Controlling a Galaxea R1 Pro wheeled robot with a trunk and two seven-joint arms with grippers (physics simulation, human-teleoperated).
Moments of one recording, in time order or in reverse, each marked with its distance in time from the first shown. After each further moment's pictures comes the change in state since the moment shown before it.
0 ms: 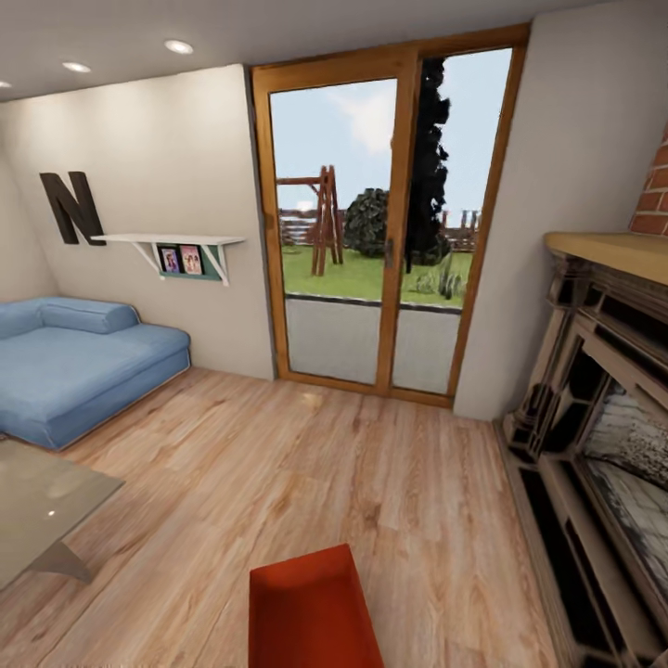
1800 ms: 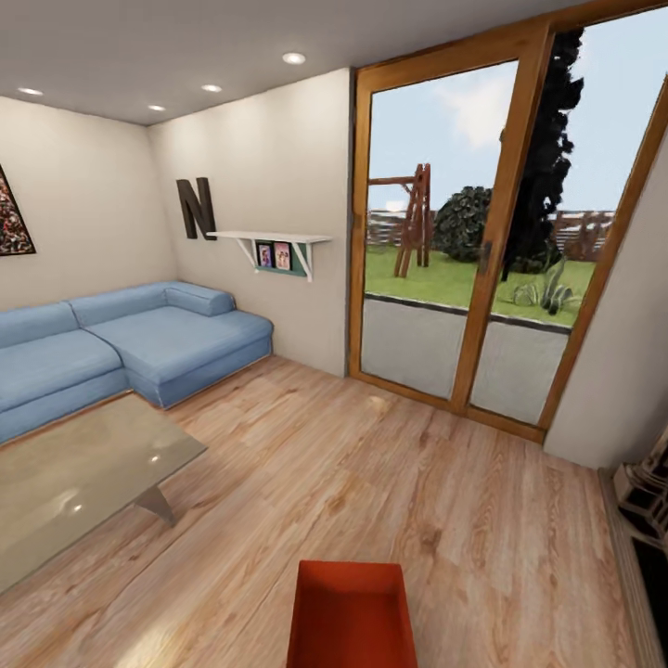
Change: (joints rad) left arm 0.000 0.002 0.000 0.000 0.000 -0.002 0.000; right arm 0.000 0.000 0.000 0.000 0.000 0.000 0.000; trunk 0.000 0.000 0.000
